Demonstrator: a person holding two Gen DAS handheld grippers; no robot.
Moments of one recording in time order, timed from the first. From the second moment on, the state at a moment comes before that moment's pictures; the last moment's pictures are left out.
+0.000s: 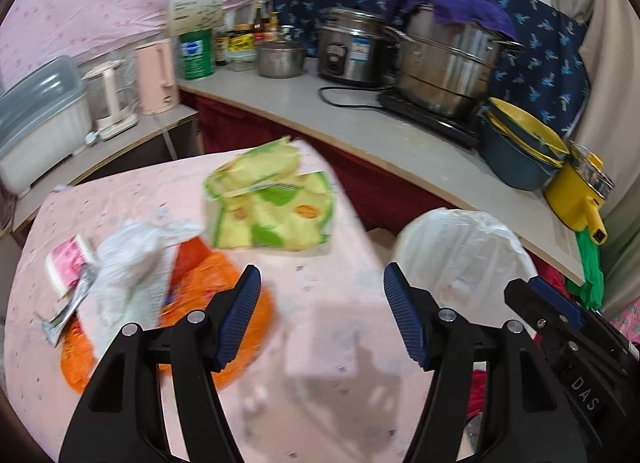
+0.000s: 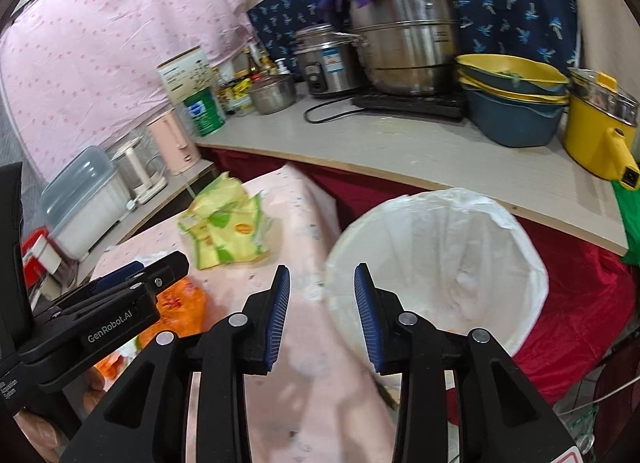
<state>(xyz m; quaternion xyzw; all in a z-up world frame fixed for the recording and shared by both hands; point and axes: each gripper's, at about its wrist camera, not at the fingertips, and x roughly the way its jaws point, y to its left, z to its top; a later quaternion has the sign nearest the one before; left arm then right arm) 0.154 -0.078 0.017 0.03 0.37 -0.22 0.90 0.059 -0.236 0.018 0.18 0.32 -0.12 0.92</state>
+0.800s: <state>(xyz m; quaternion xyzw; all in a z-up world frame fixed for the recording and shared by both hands) 0.172 0.108 -0.017 -0.01 0.42 -0.05 0.91 0.140 -0.070 0.015 0.10 0.36 0.02 0.93</state>
